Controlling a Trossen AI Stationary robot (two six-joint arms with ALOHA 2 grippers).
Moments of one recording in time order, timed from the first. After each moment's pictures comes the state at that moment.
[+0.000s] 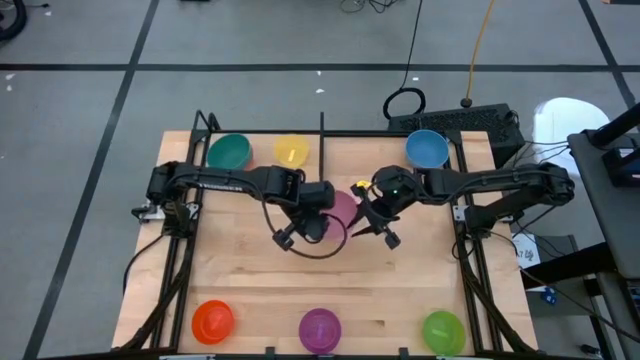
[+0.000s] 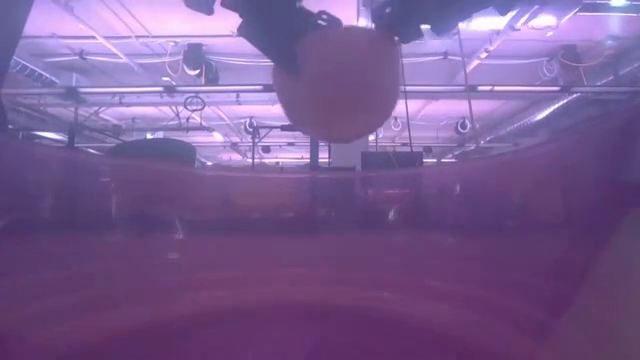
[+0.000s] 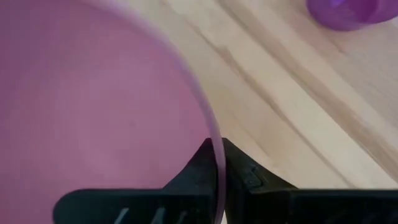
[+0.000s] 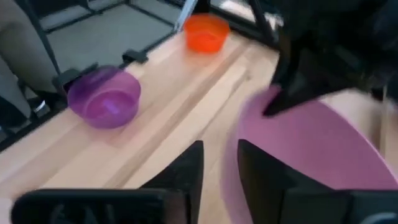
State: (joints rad) left arm -0.03 1.84 1.73 -1.08 0.21 0.70; right arm -0.02 1.29 0.97 -0.25 -0.46 -0.41
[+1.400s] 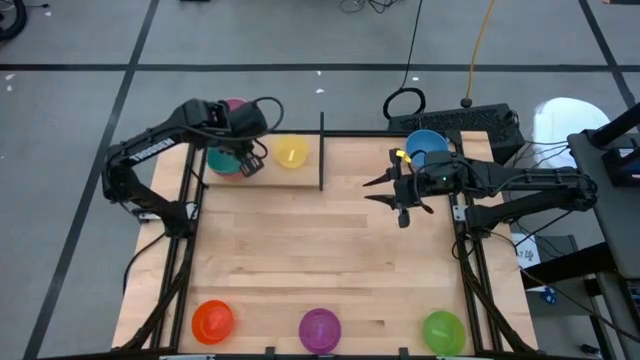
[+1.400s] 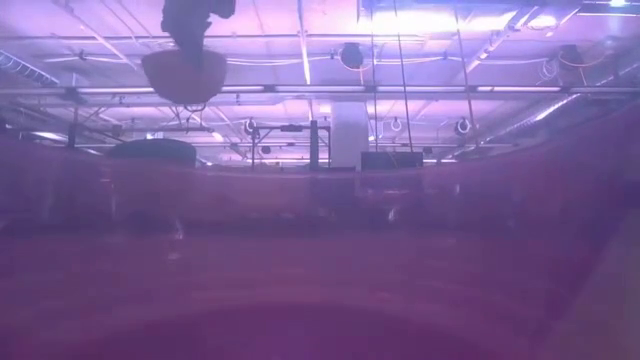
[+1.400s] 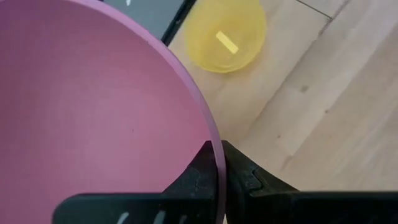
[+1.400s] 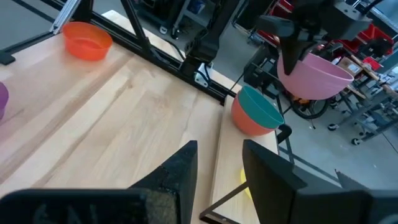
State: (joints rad) left arm 0.38 1.47 1.73 -1.51 -0.31 -0.14; right arm -0.03 1.01 0.97 -0.29 -0.02 -0.52
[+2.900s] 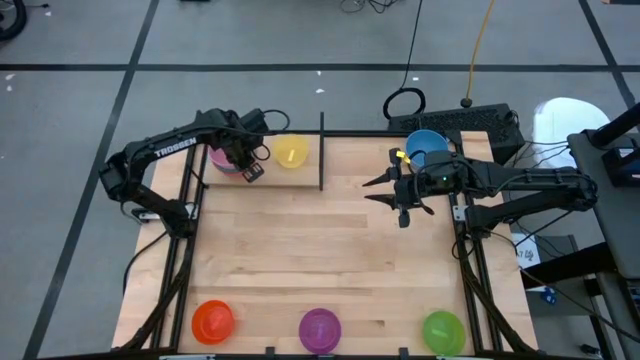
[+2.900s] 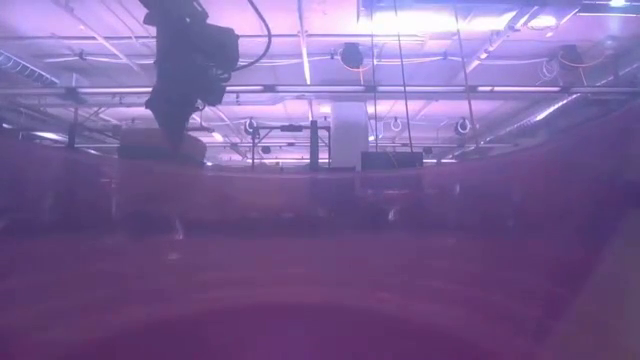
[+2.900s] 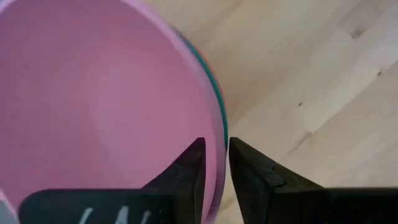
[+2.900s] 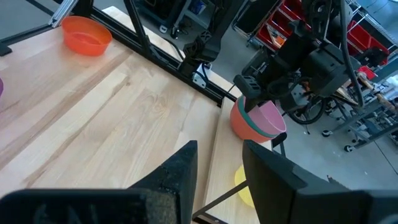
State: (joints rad) left arm 0.63 1.47 1.26 -1.25 -0.09 -0.07; right arm -0.03 1.01 0.97 -0.28 -0.02 -0.57
